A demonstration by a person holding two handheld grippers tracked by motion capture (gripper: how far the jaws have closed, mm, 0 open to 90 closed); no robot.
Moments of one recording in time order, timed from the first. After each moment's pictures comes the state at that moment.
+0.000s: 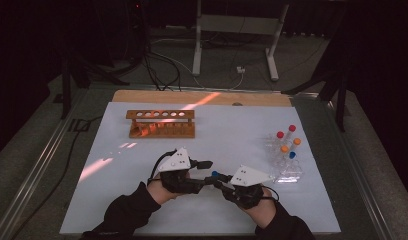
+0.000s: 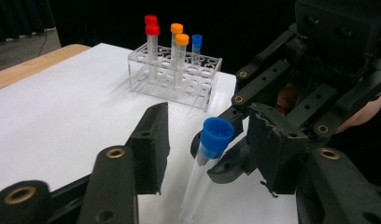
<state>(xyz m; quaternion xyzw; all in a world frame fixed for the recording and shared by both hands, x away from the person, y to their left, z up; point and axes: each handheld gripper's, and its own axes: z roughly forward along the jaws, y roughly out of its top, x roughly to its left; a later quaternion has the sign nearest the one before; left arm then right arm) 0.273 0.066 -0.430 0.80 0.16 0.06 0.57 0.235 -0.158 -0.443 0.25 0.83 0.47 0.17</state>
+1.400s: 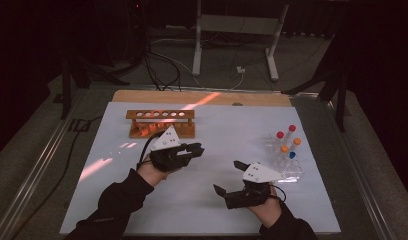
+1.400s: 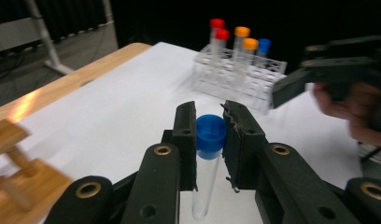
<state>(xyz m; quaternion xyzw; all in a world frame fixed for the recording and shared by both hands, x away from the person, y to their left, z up) 0.315 0.095 -0.408 0.80 0.22 0.12 0.54 0.239 -0.178 -0.443 0.30 0.79 0.51 0.18</state>
